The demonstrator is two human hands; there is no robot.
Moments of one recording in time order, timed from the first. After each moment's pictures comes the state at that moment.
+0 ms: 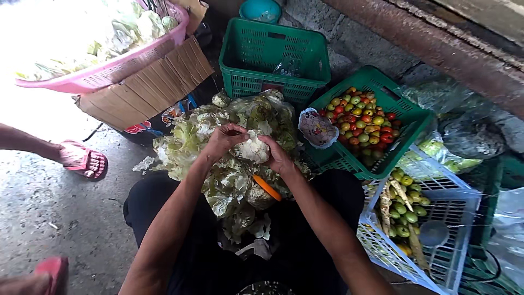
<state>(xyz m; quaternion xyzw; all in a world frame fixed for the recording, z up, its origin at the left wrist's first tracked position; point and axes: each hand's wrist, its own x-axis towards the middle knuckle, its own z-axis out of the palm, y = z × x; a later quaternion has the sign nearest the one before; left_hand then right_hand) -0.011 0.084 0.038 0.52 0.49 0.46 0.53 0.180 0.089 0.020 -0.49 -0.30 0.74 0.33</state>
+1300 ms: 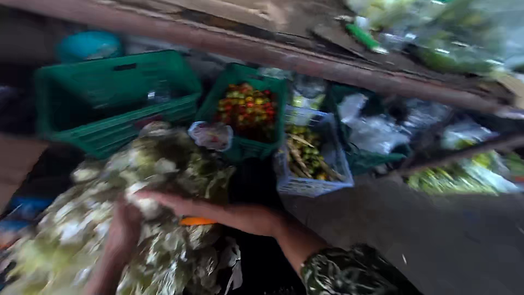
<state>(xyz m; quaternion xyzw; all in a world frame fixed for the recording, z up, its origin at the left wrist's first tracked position) 0.007 0.069 0.003 0.70 0.54 0.30 0.36 0.157 0.071 0.012 -0.51 -0.36 0.62 0.47</state>
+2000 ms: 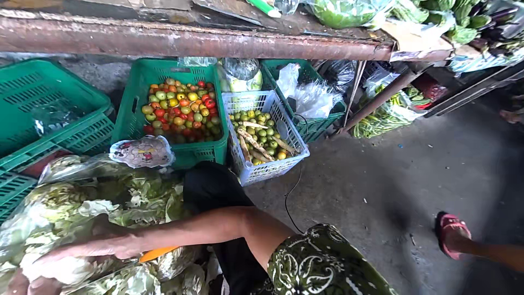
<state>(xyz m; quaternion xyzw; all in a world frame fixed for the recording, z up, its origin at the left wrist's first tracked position) -0.007 0.096 -0.010 0.76 0.46 0.32 0.34 0.166 0.092 0.001 -0.48 -0.29 0.70 0.45</state>
